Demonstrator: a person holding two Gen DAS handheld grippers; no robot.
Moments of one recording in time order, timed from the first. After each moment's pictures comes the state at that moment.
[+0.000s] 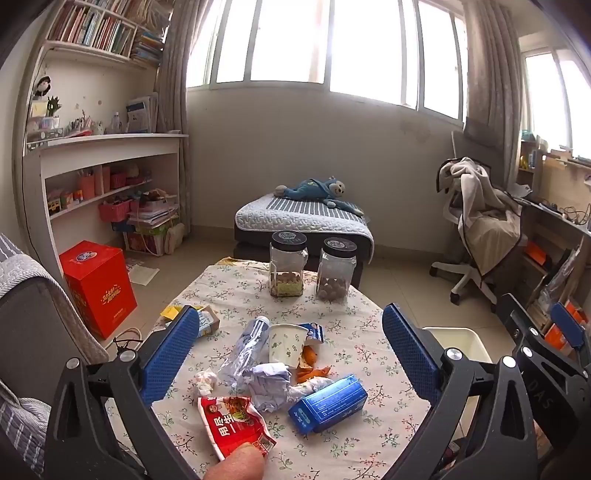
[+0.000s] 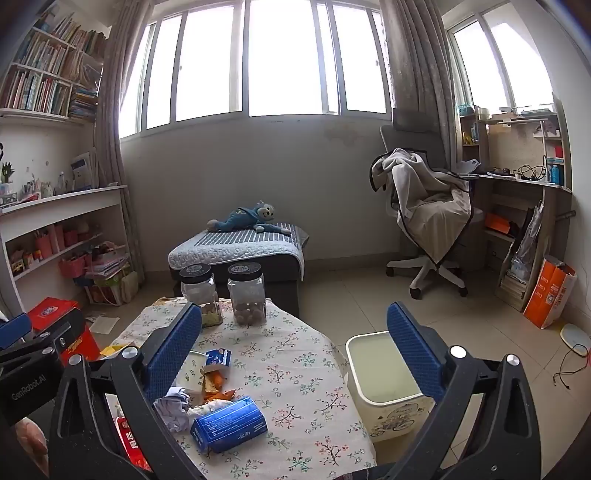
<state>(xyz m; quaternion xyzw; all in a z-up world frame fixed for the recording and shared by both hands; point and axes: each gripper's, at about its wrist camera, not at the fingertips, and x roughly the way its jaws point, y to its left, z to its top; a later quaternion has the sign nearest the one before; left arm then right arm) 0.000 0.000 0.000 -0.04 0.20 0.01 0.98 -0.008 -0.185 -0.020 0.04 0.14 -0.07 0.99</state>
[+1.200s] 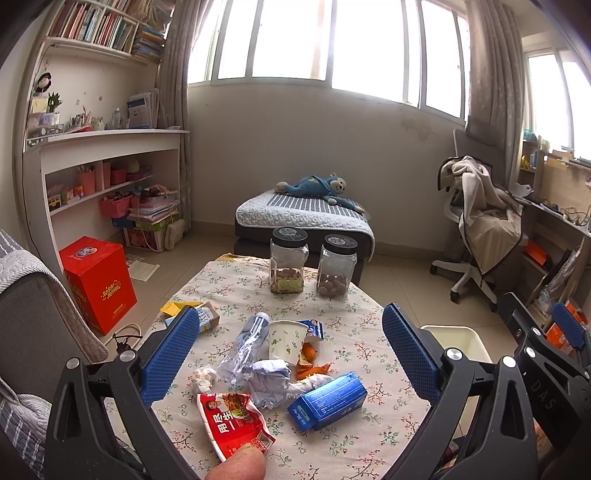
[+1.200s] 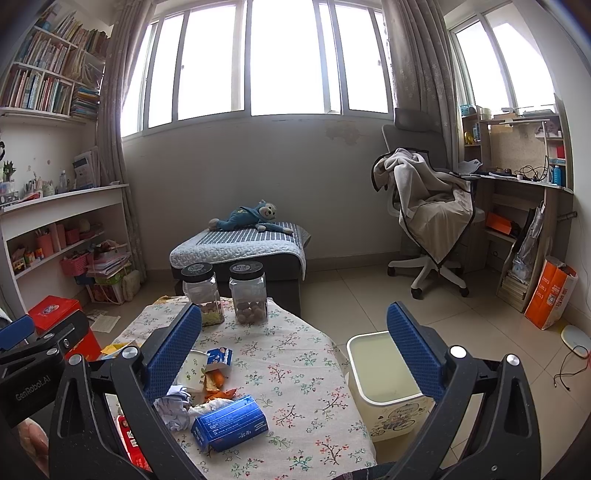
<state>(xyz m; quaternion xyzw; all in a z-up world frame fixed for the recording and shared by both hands) 0.005 0.004 -0.009 -0.05 0.21 0.01 0.98 -0.008 -0.184 -0.021 0.04 0.14 -0.07 0.99</state>
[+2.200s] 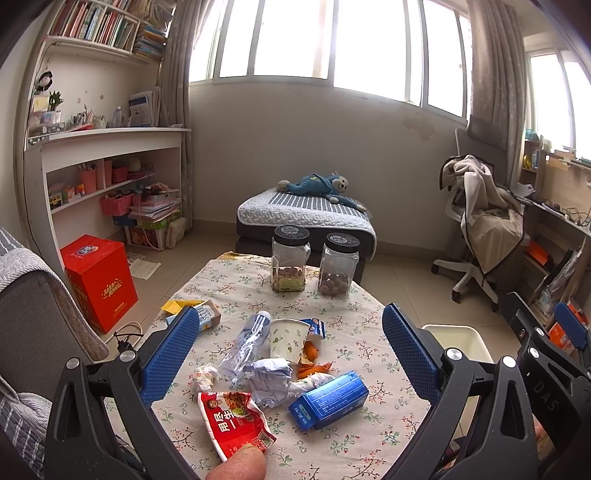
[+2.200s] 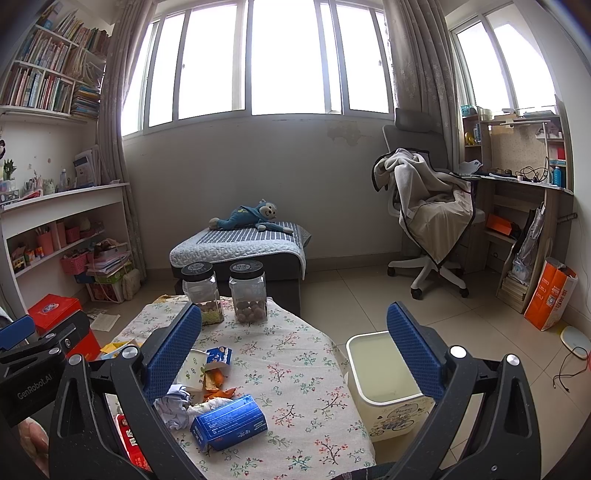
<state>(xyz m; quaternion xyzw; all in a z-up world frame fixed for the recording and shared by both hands) 0.004 0.002 -0.007 -0.05 0.21 0.01 0.98 -0.008 -0.183 -0.023 0.04 0.14 -0.07 0.99</state>
